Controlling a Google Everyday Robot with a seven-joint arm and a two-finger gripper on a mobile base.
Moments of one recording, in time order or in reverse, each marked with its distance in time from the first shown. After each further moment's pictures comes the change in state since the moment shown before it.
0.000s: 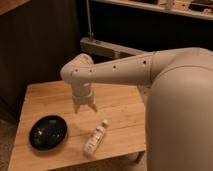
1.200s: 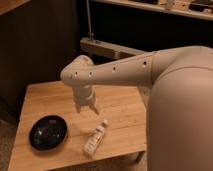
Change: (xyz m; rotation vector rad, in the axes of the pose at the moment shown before) arm 0.004 -0.012 0.001 0.042 -0.027 0.253
